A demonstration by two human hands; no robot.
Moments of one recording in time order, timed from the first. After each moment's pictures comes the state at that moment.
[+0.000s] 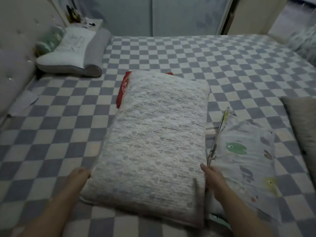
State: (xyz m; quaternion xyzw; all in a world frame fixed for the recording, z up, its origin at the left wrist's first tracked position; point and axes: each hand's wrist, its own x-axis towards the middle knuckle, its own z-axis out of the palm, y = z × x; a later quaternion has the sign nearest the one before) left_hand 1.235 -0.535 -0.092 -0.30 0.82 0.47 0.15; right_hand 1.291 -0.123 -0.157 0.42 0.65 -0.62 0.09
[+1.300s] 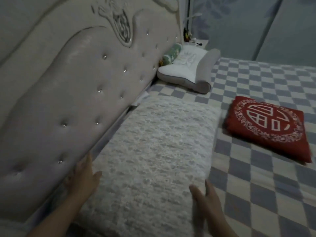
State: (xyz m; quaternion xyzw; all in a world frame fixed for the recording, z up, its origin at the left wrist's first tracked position) left_hand 1.271 -0.850 -0.079 -0.37 0.92 0.12 0.02; right_hand 1.212 -0.510 -0.116 0.13 0.74 -0.63 0.19
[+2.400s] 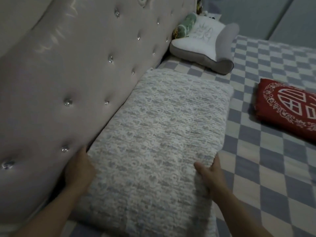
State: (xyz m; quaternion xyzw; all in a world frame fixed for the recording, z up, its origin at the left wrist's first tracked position) left_hand 1.271 -0.951 -0.148 -0.39 0.91 0.16 -0.03; right_hand 1.168 -0.616 -0.173 0.11 0.76 -0.62 0.17
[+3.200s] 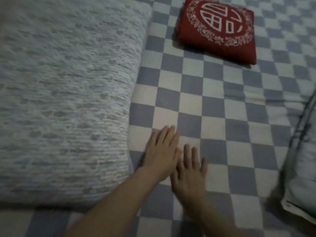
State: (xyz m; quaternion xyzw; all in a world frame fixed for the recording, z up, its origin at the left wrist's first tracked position) left_hand 1.260 -0.544 -0.232 0.19 0.98 0.04 0.07; right_hand 1.317 -0.423 -0.260 -0.01 0.99 -0.07 0.10
